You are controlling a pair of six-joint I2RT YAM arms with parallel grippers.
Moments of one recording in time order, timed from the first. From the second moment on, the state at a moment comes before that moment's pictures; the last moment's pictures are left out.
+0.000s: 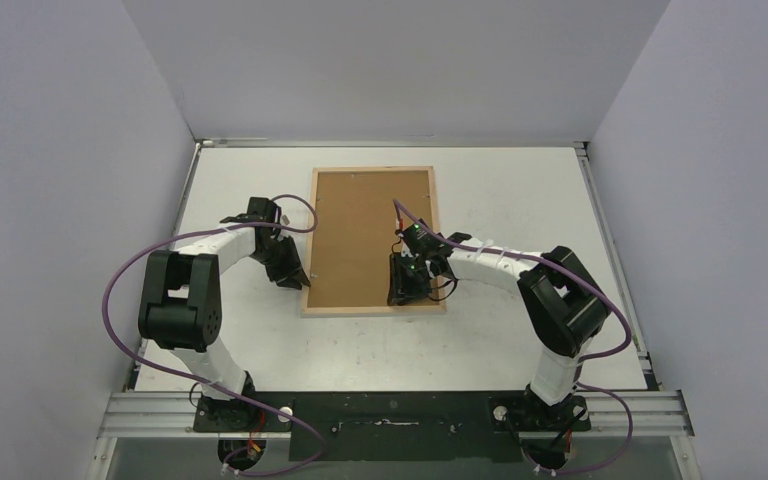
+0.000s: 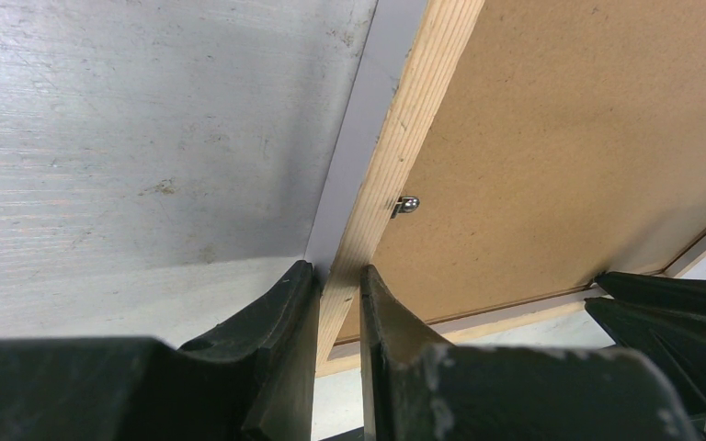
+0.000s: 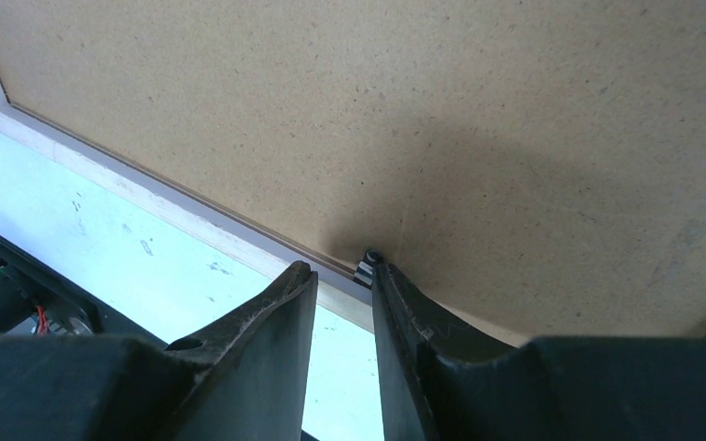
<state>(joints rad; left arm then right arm) -0.12 1.72 1.01 -0.63 0.30 -0.48 0.71 1.78 1.09 -0.43 -0.28 0.60</state>
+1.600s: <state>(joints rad) -0.12 1.87 1.18 -0.46 0.32 -0.42 0.69 1.63 1.24 -0.51 0.13 0.53</state>
